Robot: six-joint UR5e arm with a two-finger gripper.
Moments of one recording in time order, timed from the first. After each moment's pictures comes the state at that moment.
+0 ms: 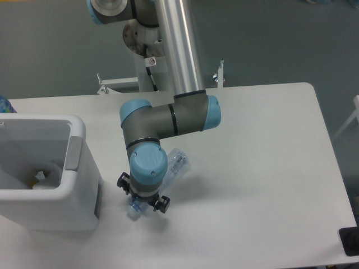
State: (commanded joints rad) arm 2.20 -2.18 -1.53 -1.08 1.46 0.74
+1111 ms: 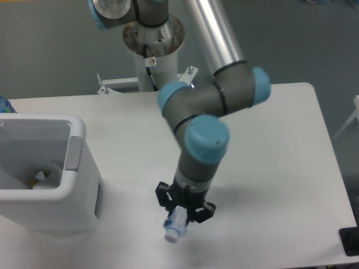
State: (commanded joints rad) arm 2.43 -2.02 -1.29 -1.08 1.10 0.76
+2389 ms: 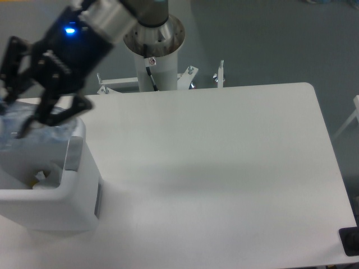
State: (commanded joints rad) arm 2.18 -1.79 -1.27 -1.02 0.62 0.50
